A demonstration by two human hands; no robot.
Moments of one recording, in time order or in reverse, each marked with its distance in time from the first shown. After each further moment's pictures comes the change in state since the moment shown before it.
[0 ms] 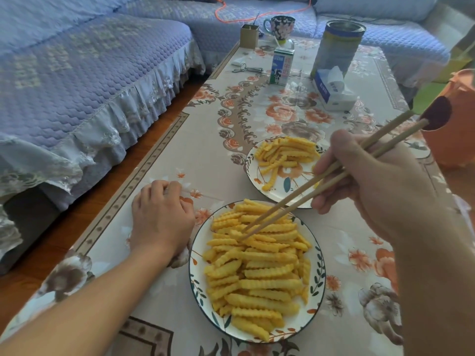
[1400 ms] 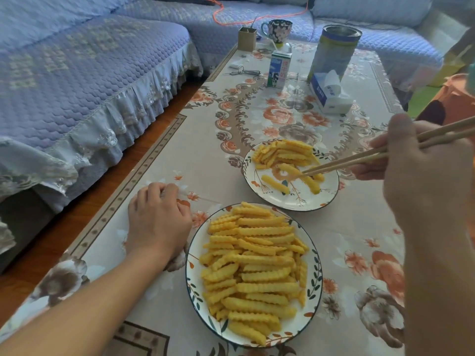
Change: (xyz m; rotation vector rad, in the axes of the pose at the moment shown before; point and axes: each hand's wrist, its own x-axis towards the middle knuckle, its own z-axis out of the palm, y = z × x) left_hand 0.001 -0.002 0.003 -0.005 0.016 0.006; right_hand 0.014 0.014 -0.037 -0.300 0.605 -0.159
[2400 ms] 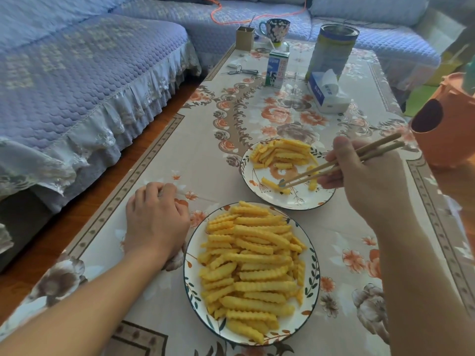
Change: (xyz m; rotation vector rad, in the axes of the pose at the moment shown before) left_hand -0.001 0.001 -0.002 0.006 -0.009 0.005; right_hand 0.000 0.029 0.023 -0.036 -0.235 0.058
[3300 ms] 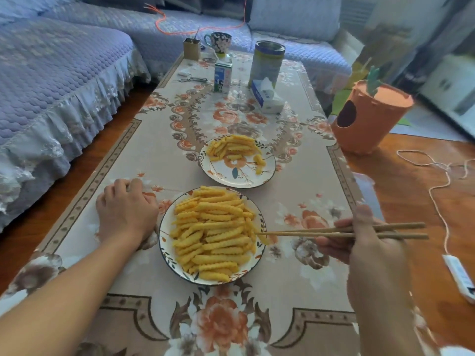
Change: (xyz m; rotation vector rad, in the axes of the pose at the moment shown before) left_hand -0.003 0.002 -0.010 0.017 -0.074 -0.021; right_hand -0.177 -0.034 -0.071 0.244 0.465 0.361
